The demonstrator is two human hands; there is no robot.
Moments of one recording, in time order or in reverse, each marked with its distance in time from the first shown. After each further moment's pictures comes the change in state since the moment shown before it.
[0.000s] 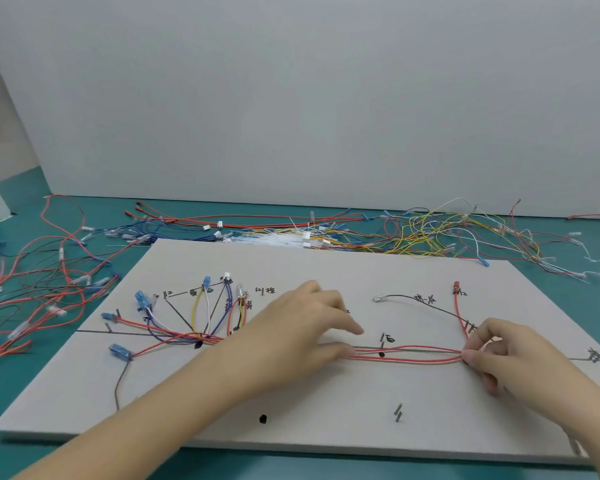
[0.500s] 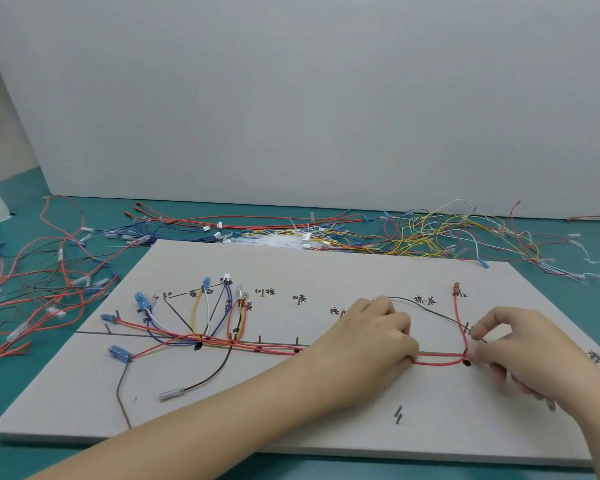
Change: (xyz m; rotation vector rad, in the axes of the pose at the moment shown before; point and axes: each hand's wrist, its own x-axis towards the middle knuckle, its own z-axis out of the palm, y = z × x) left_hand 0.043 0.039 0.044 0.226 0.058 0.206; right_hand 0.011 -0.009 -0.014 -0.006 0.033 0.103
